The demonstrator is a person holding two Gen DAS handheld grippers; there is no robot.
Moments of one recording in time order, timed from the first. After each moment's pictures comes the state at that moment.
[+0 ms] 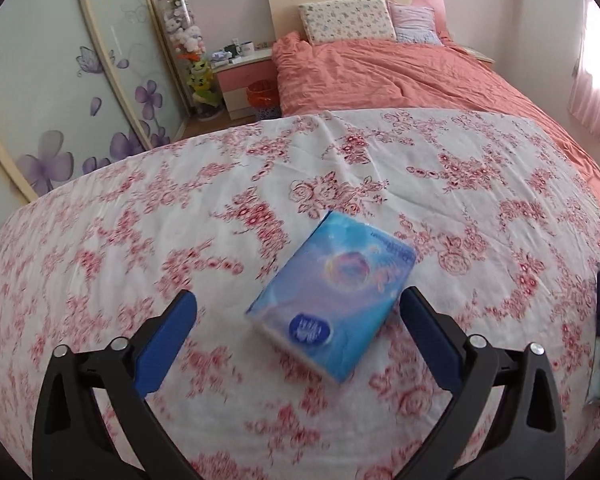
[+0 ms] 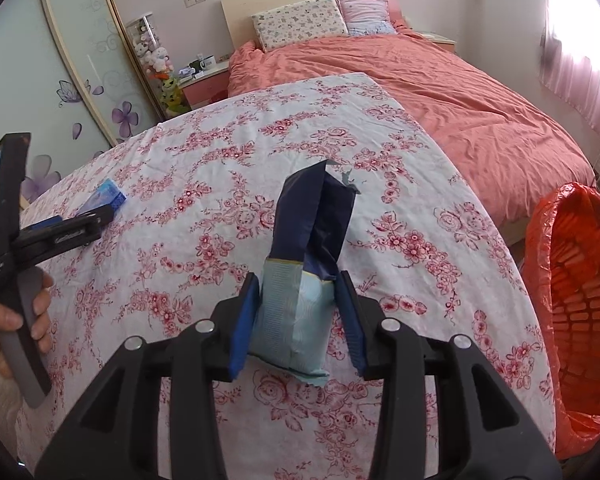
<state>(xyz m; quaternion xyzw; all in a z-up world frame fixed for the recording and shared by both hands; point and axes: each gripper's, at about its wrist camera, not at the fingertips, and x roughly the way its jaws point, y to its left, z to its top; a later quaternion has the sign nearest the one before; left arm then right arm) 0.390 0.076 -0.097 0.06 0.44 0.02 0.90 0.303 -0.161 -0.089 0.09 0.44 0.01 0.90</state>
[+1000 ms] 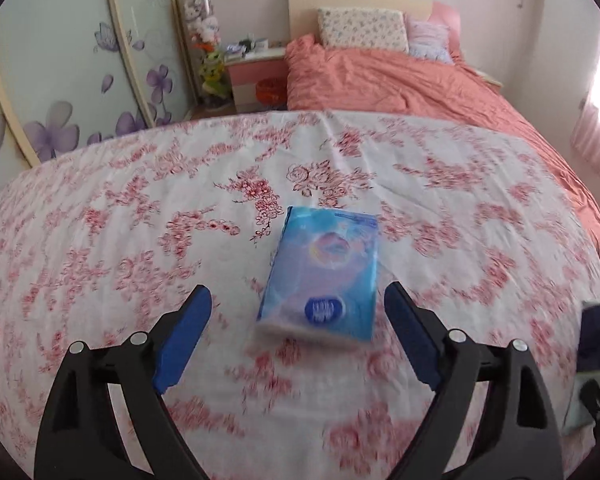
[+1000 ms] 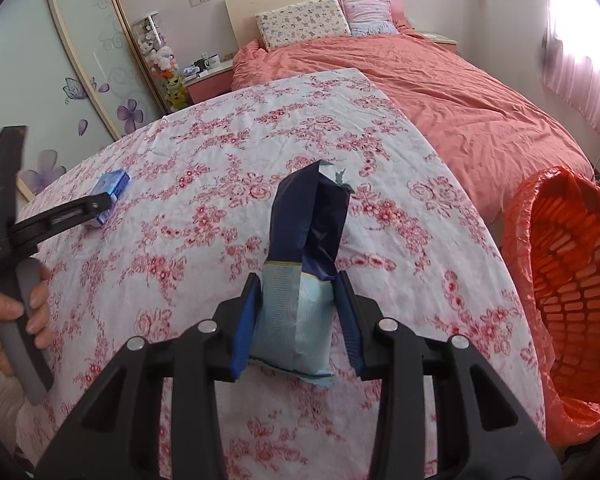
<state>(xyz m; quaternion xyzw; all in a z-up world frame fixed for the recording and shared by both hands) 0.371 0.071 -0.093 0.00 0.44 0.04 0.90 0.273 -0.173 -0.089 0.09 0.43 0.02 0.90</state>
